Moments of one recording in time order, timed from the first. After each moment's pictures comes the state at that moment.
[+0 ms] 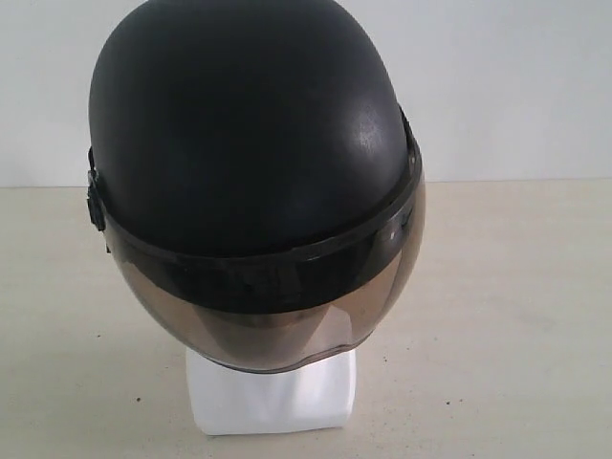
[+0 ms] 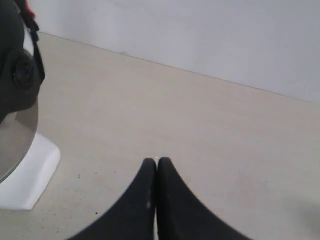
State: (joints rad) left arm -0.15 0.99 -1.43 -0.51 0.85 0.66; right arm 0.84 0.75 -1.01 -0.54 1.00 0.46
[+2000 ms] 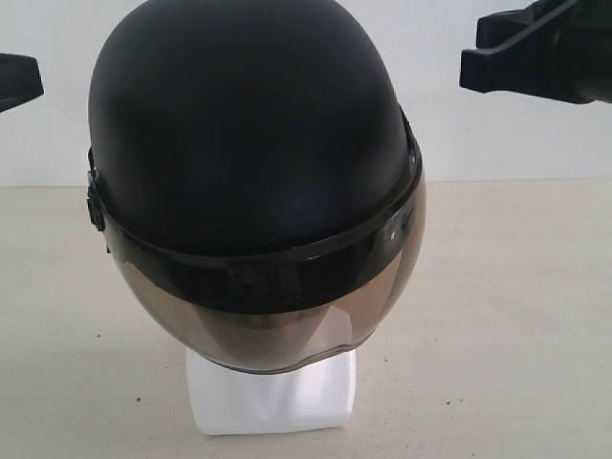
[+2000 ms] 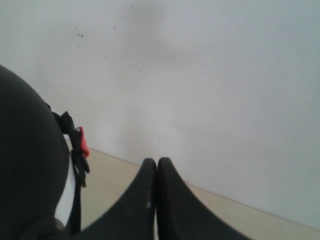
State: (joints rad) left arm -0.15 0.83 -0.72 -1.16 0.33 1.06; right arm 0.50 1.13 -0.84 -0.61 -0.15 0.56
